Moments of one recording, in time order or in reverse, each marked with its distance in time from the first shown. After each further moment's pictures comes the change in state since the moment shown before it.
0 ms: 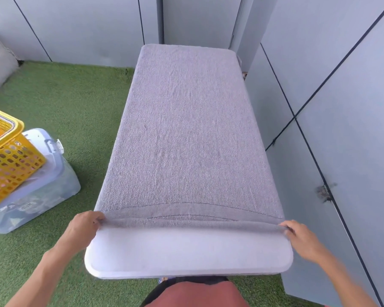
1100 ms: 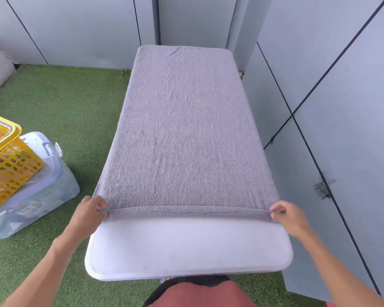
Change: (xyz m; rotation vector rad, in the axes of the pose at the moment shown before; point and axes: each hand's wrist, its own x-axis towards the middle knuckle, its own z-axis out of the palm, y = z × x) left_hand 0.026 0.018 -0.013 -0.118 0.083 0.008; right_hand 0.033 -0.036 -0.009 0.212 0.144 0.128
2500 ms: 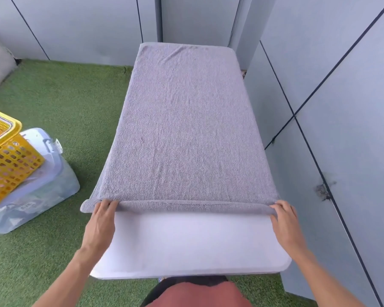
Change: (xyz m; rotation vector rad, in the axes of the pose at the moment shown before) left_hand -0.031 0.017 0.047 0.261 0.225 0.168; right_hand -0.010 0.014 0.032 -0.364 0.259 -0.275
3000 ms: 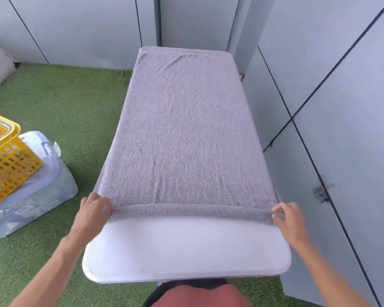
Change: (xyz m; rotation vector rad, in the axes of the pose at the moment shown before) left_hand 0.034 -0.015 -0.034 -0.127 -0.128 -0.114; right_hand 0.009 -0.003 -0.026 0.236 -0.050 0.215
